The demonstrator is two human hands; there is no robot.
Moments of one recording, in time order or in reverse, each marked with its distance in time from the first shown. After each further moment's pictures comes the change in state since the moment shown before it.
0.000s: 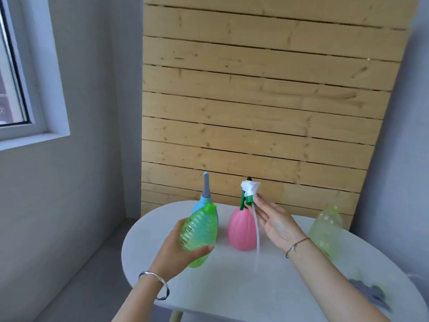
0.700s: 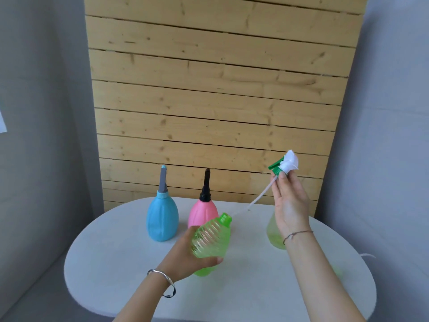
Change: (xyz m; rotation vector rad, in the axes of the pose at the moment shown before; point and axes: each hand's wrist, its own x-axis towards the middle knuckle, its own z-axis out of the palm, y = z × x) left_hand 0.019 0.024 0.115 0.106 -0.280 0.028; right_hand -0.006 -0.062 -0.082 0.171 0.270 -0.558
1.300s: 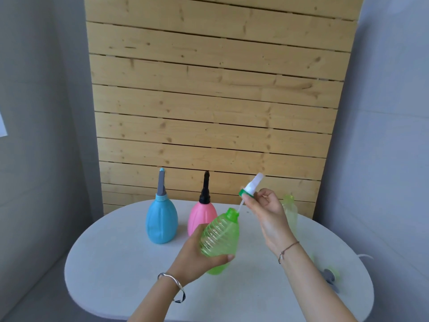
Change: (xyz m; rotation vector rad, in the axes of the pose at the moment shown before) left_hand -0.006 0.024 0.012 -0.109 0.031 0.061; right_hand -0.023 0.024 -0.005 -0.321 -0.206 0.186
